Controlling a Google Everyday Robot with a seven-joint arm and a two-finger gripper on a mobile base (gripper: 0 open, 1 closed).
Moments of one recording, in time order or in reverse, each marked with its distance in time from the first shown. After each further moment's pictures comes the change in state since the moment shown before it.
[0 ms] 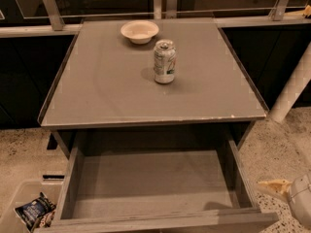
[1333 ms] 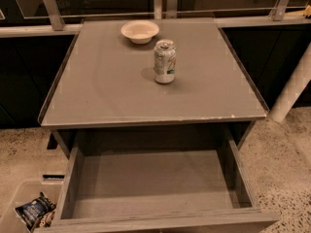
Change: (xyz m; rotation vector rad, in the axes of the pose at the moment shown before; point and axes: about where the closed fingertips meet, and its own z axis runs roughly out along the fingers) arm 0.090 0.074 0.129 -0.236 -0.209 0.118
